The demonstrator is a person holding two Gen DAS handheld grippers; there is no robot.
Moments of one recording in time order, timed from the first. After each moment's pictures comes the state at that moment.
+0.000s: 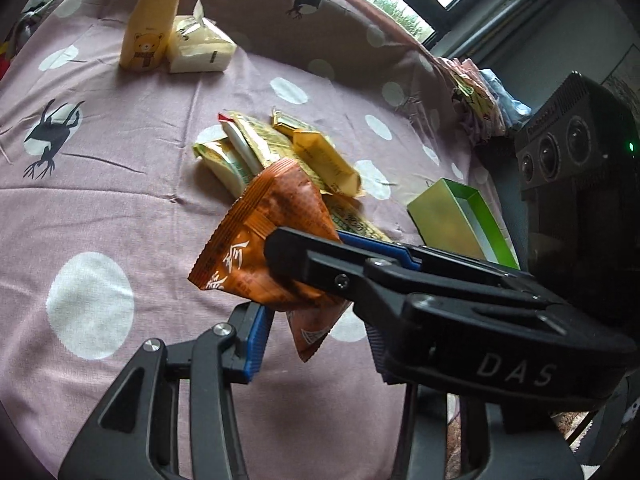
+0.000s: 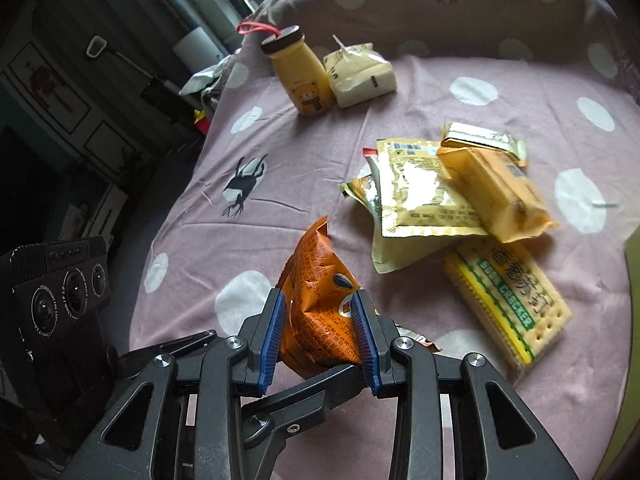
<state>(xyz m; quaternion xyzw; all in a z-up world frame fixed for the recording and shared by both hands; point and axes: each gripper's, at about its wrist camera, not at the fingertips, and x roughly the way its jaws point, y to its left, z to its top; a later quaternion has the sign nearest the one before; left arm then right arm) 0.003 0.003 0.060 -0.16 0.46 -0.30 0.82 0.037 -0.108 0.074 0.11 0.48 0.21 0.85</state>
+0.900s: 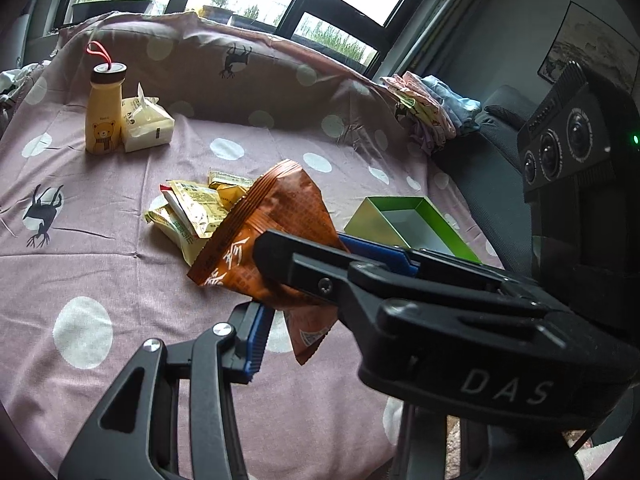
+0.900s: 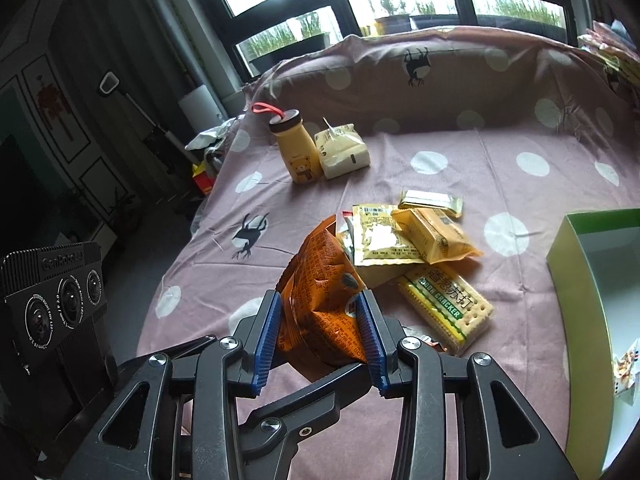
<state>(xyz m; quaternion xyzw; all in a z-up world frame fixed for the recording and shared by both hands) -0.044 -0.022 0.113 -0.11 0.37 -0.34 0.86 -0.035 -0.131 0.134 0.10 0.38 0.17 0.91</state>
